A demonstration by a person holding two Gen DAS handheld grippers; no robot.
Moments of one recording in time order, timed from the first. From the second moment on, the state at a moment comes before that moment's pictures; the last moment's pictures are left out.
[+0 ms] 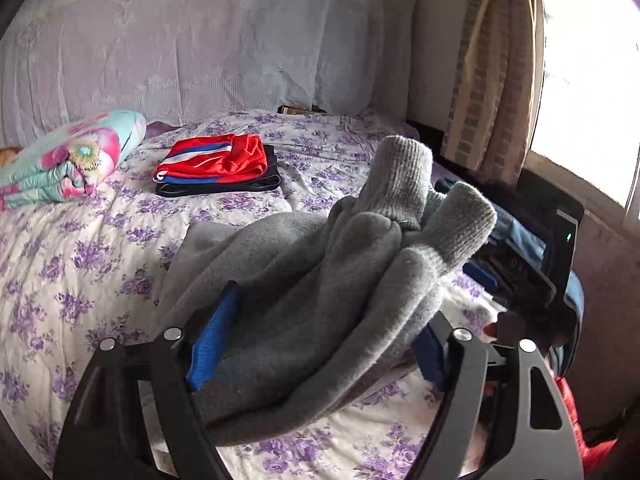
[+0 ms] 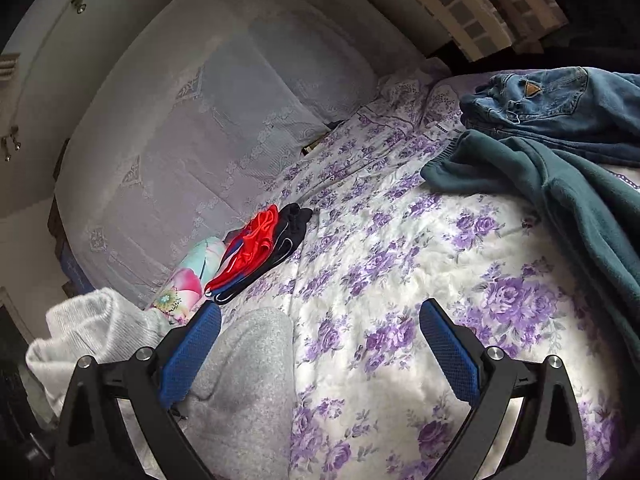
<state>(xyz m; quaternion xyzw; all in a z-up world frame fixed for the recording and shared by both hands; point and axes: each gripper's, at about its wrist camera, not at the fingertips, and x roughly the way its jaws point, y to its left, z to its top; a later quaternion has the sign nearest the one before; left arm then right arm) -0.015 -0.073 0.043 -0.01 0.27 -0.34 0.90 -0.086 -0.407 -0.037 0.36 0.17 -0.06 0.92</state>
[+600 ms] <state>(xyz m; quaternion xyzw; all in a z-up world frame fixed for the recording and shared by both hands) -0.020 -0.092 0.024 -0.02 0.25 -0.33 0.91 -0.071 -0.363 -0.015 0.19 0.27 -0.07 0.94</state>
